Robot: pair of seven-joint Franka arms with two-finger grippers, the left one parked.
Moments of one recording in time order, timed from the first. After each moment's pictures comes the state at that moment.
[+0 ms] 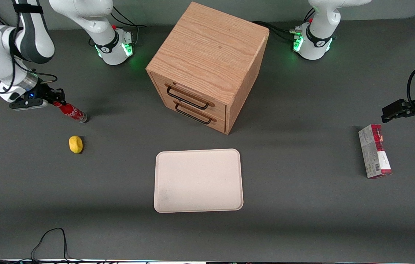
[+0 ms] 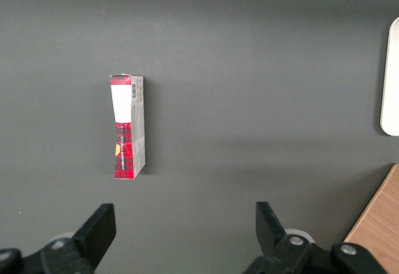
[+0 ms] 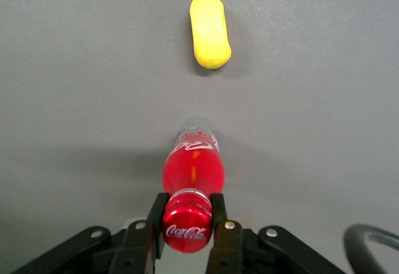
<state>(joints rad) -0.11 -0.32 -0.21 -2.60 -0.09 2.25 -0.35</state>
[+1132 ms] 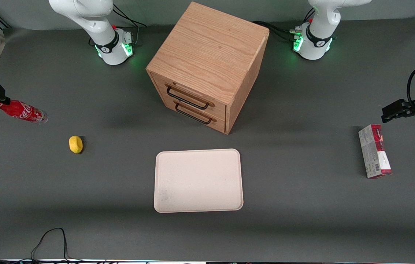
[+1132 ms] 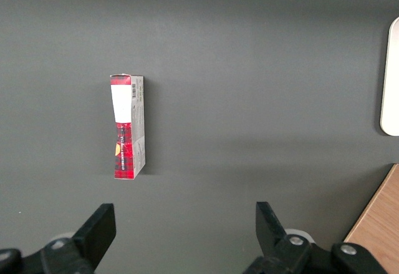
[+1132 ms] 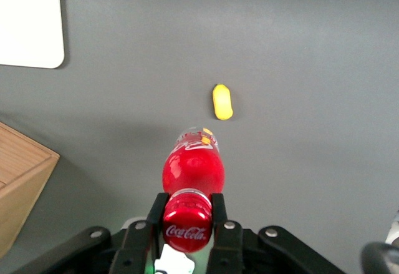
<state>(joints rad) -0.09 0.10 0.01 -1.40 -0.05 1.35 -0.17</state>
